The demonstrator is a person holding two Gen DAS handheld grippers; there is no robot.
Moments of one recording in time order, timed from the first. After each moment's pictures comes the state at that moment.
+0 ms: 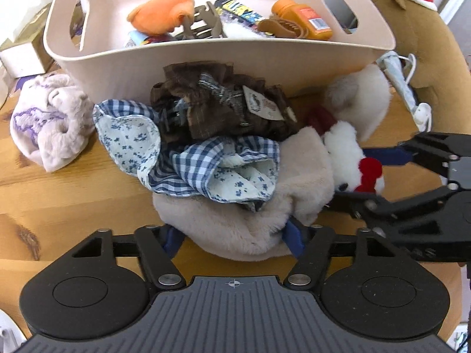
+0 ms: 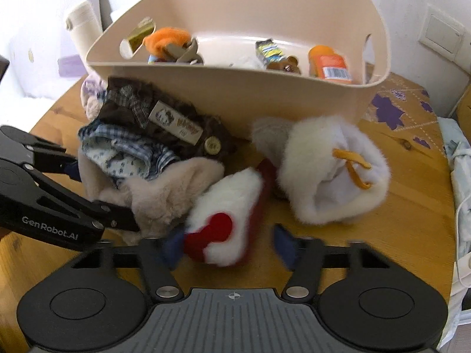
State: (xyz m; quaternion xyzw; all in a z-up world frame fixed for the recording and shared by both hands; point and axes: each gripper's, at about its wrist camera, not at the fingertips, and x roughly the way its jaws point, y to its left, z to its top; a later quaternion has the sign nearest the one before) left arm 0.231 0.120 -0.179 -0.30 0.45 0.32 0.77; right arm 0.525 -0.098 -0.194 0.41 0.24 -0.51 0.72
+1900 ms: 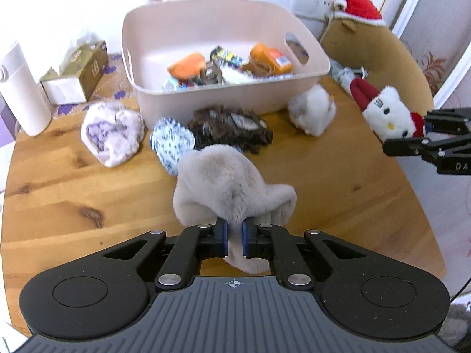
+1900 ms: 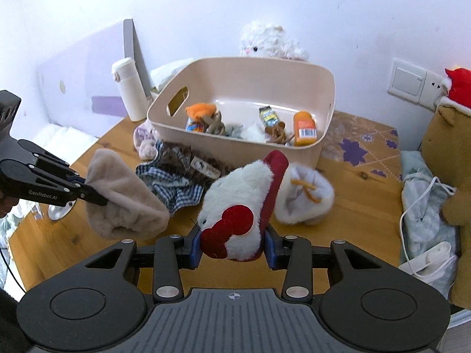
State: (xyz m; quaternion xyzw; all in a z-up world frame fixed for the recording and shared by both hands) left arm 0.144 0.067 -0.091 -0.24 0.41 0.30 0.82; right arm 0.470 -0.003 -0.105 0.35 0.14 -0.56 0.74
